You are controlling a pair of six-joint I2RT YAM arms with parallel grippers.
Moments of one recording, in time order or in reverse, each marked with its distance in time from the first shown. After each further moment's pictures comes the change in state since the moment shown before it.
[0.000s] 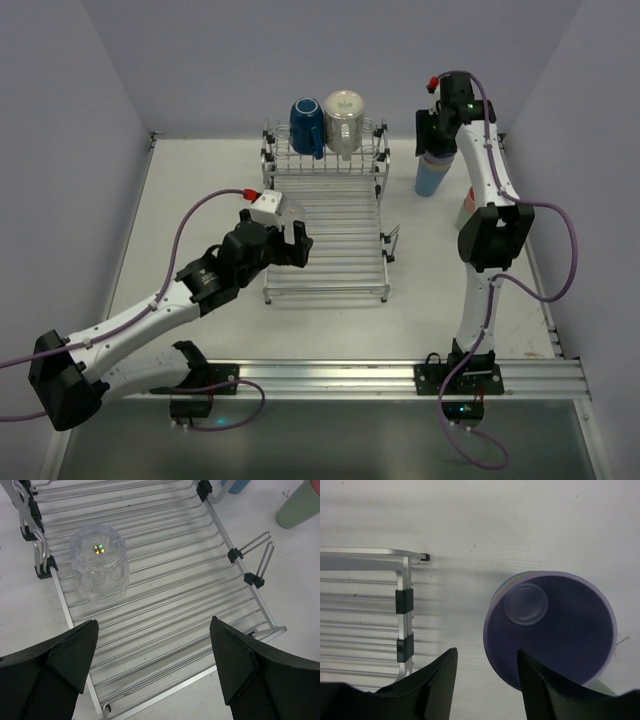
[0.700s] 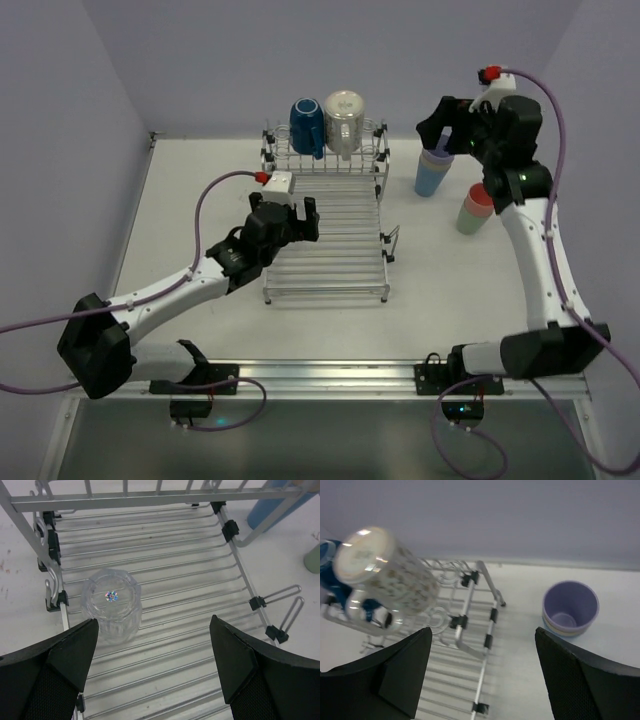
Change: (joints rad) left arm 0.047 0.227 0.079 0.187 -0.089 0.004; right arm 0.008 -0.705 -0.661 0.549 -0.168 0.123
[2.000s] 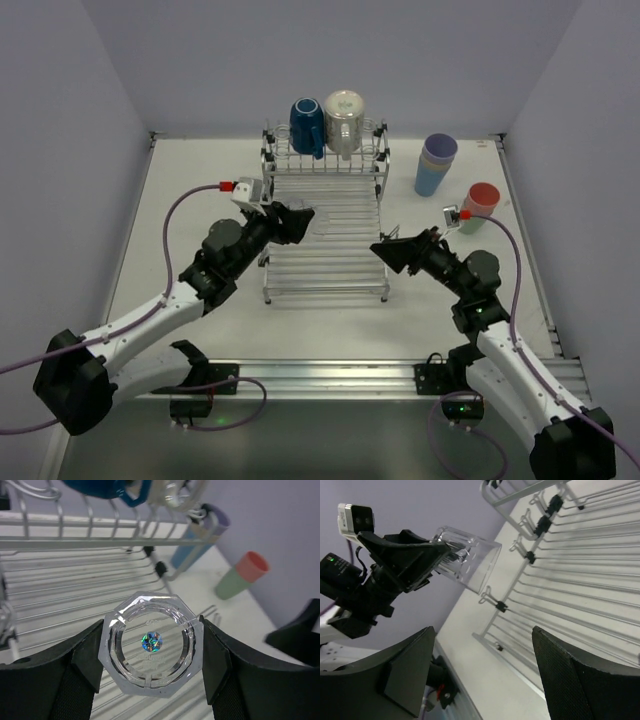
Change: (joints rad) left arm 0.107 -0.158 -0.217 0.349 0.253 -0.061; right arm 0.199 -0.793 -1.326 0.929 -0.365 0.688
